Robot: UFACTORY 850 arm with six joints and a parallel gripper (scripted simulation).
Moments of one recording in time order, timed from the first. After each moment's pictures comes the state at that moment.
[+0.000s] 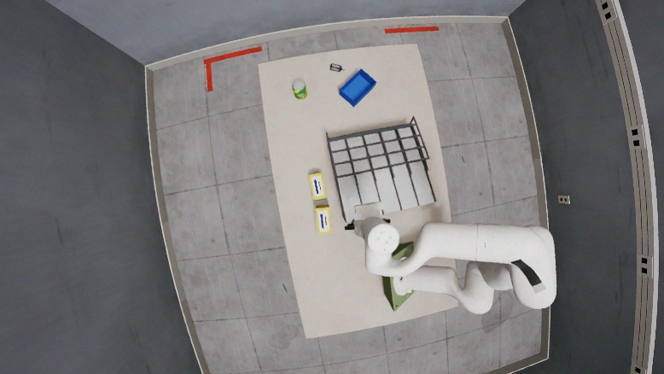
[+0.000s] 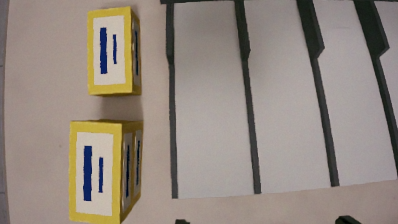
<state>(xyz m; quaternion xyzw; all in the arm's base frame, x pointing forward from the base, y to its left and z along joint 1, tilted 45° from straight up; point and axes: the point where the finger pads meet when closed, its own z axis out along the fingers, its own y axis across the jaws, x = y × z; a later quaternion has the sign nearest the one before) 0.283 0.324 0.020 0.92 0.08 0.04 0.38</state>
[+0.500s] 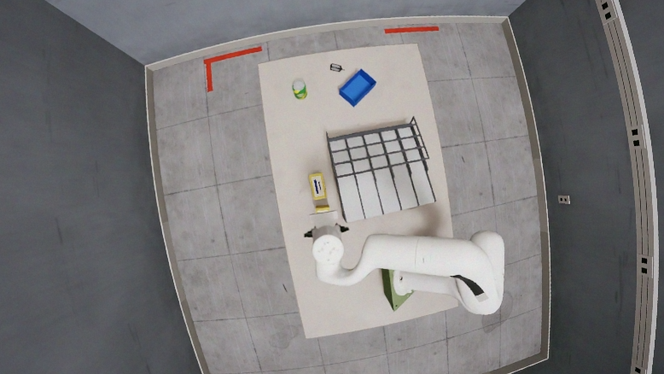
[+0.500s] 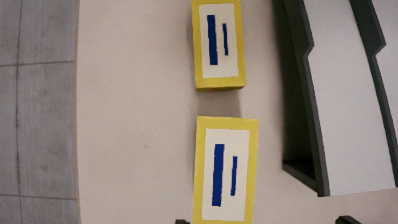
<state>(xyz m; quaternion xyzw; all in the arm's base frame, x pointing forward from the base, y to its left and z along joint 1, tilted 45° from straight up) 0.261 0.409 -0.103 0.92 0.08 0.04 0.37</state>
